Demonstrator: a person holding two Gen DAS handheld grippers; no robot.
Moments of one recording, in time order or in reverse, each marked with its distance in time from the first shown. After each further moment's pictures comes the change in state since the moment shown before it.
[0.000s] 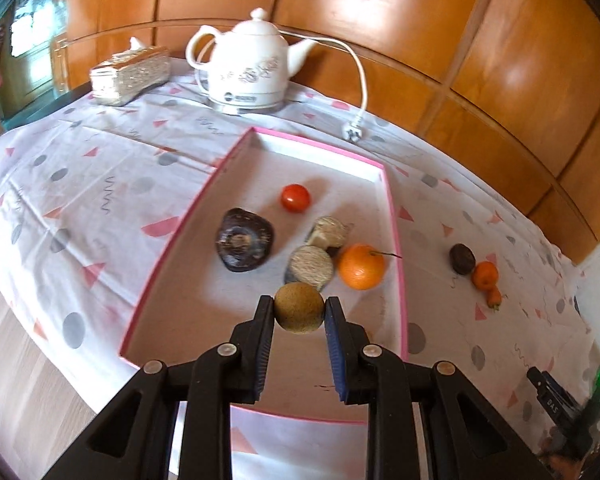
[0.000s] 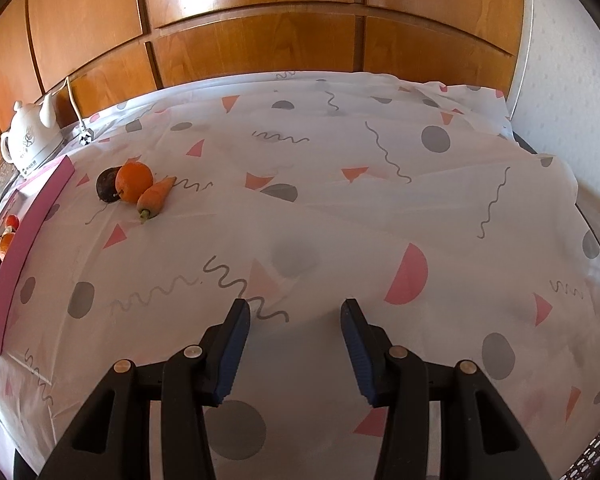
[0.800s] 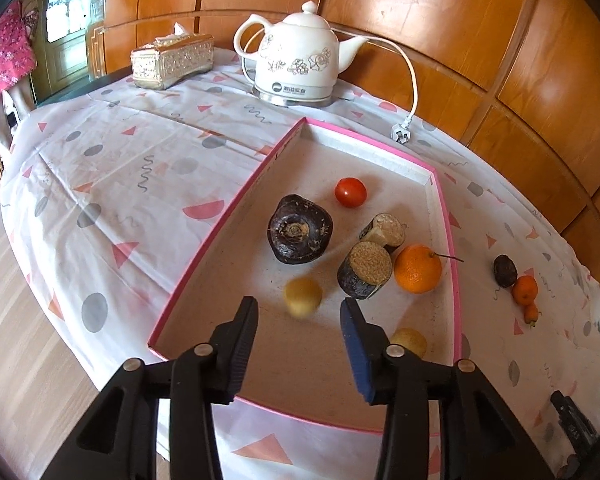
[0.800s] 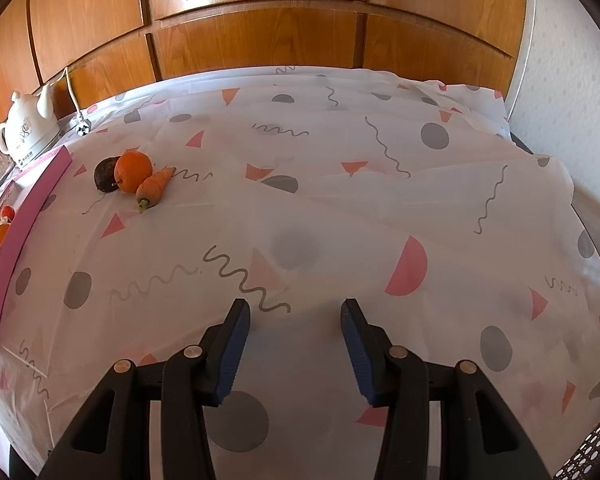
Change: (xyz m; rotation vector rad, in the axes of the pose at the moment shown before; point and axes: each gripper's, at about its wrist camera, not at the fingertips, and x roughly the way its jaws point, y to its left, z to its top) left arm 0.014 0.021 -0.009 -0.073 -0.007 0.109; right arm -0.001 0.004 -0.003 -0.018 0.015 -0.025
